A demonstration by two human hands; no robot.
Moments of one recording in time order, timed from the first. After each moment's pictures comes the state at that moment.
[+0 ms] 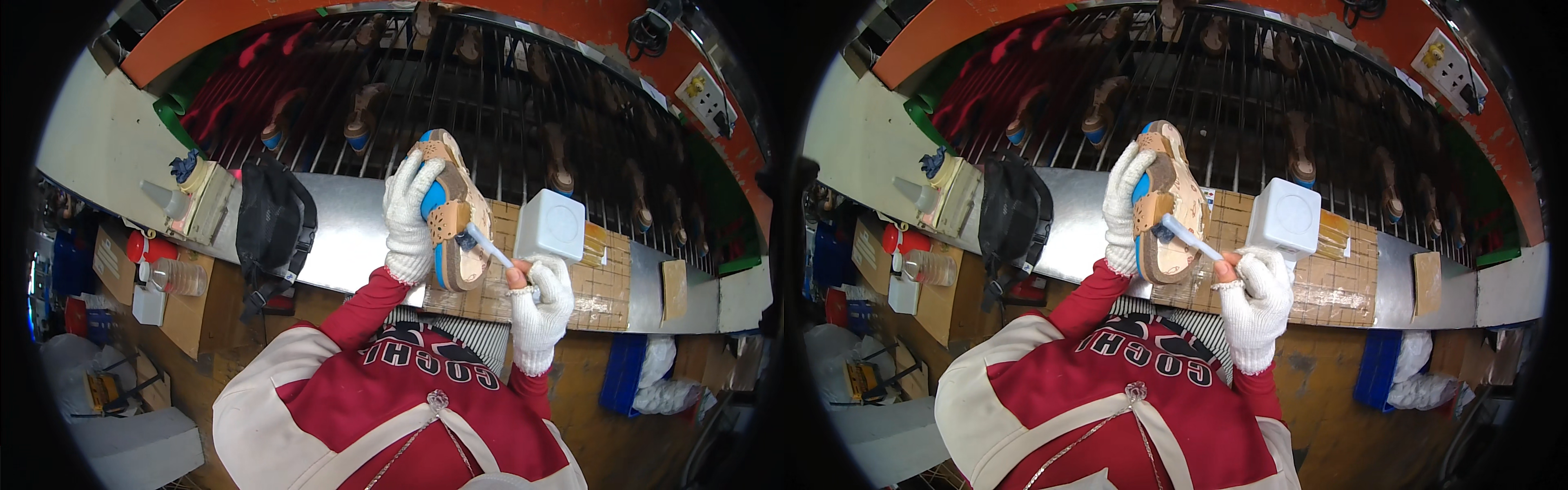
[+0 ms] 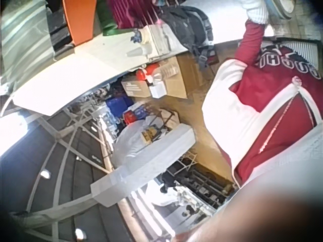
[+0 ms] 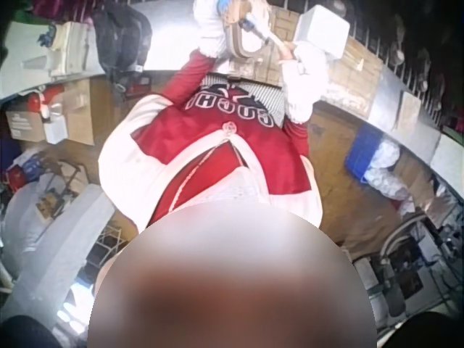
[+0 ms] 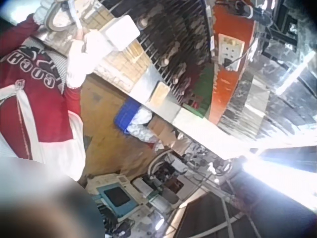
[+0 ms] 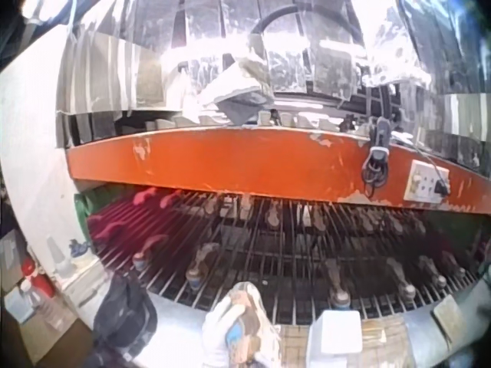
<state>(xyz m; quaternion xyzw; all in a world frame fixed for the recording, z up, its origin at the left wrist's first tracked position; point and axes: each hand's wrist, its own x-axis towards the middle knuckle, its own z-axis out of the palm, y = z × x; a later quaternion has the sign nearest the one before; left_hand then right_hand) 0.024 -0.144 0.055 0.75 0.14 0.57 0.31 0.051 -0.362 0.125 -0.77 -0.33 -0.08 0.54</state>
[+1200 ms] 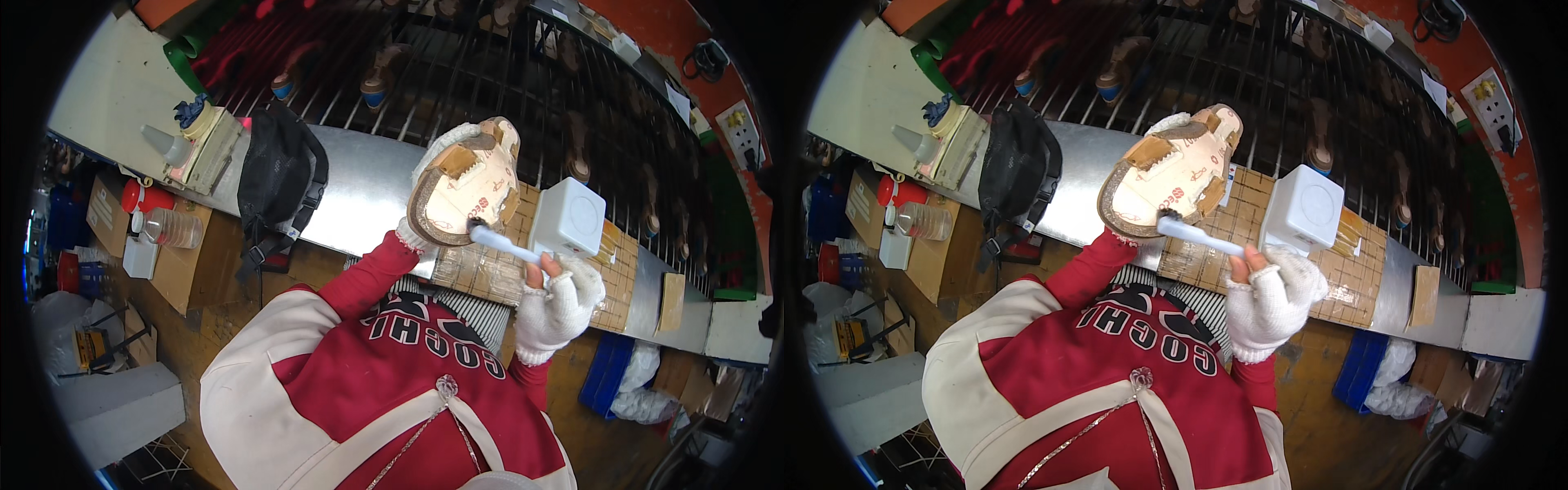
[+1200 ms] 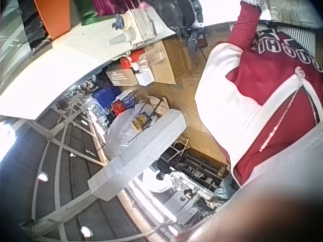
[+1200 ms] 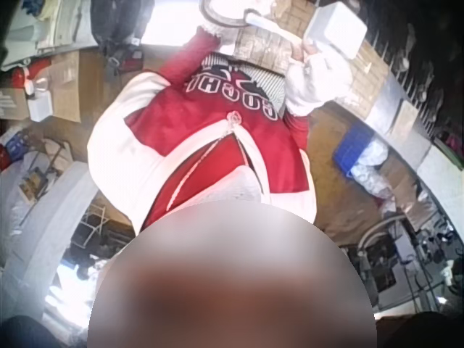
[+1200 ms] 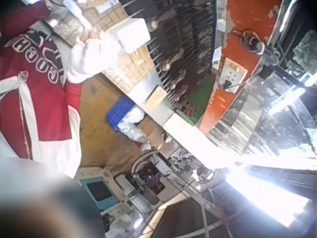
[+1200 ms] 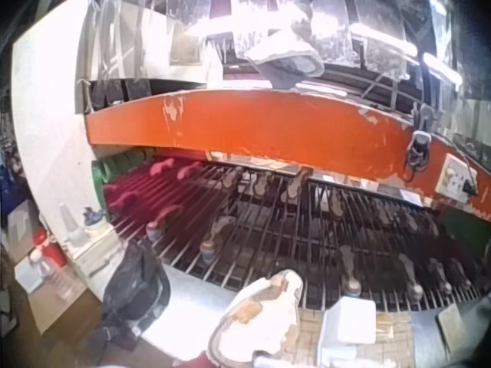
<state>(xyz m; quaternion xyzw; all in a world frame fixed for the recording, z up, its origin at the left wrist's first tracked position) 0.014 -0.145 0.038 0.29 -0.17 0.25 0.91 0.047 -0.369 0.120 -0.71 -0.47 -0.35 0.40</state>
